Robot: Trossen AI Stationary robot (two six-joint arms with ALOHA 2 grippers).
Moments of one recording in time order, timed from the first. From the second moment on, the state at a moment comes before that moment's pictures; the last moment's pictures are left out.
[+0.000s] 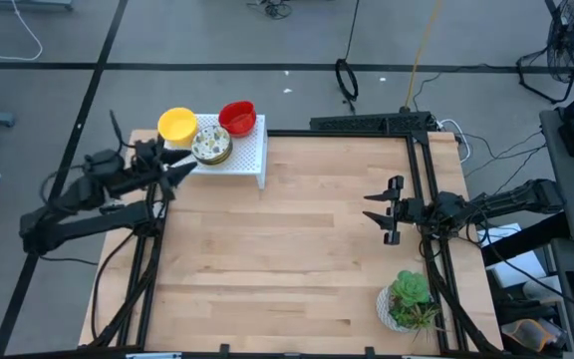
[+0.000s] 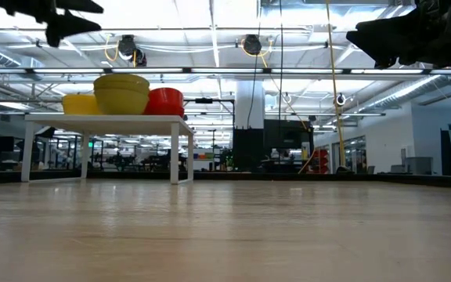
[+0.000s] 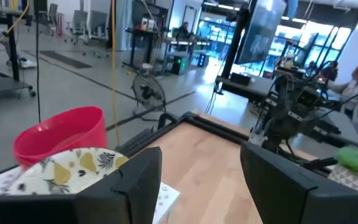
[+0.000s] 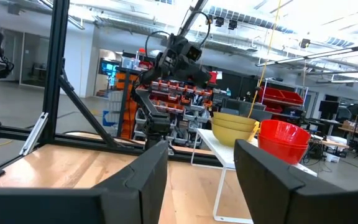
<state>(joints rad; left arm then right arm) 0.39 0.30 0.62 -0.35 -0.04 -0.22 0.15 0.49 0.02 0.73 0.21 -0.22</state>
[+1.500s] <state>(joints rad) 0.19 0.31 0.01 0.38 -0.30 -0.22 0.15 0.49 0.02 0.73 0.21 -0.22</state>
